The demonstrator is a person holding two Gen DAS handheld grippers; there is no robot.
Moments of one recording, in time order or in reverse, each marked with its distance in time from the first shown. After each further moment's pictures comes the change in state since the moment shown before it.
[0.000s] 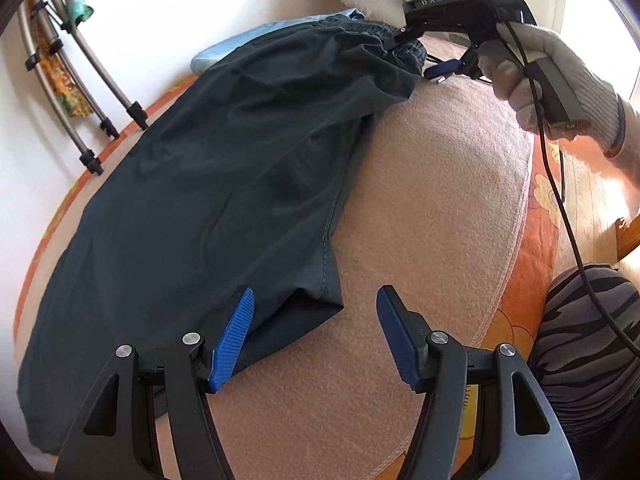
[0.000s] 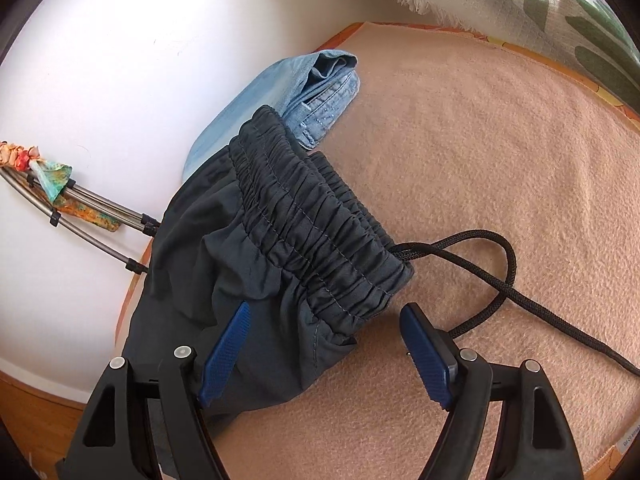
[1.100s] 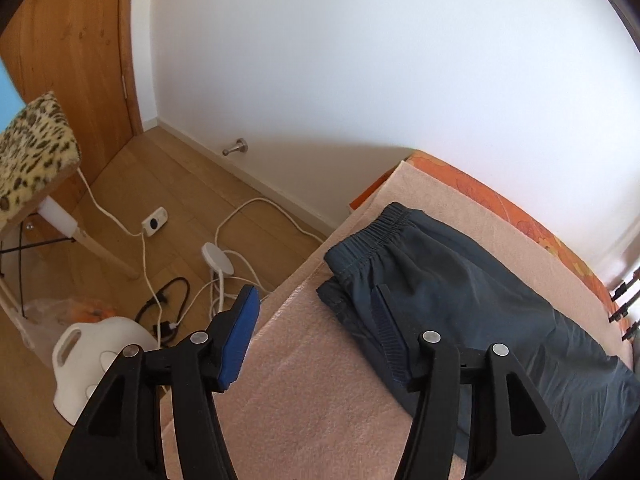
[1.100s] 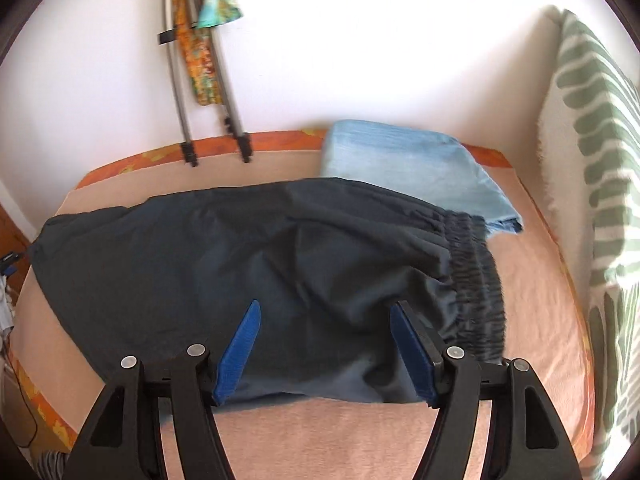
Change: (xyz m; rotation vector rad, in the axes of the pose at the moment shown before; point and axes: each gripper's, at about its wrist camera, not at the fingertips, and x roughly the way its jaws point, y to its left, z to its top) left arm -0.135 0.395 -0.340 -1.382 -0.177 0.674; right arm -0.027 0.176 -0.044 -0.693 -0.026 -0.279
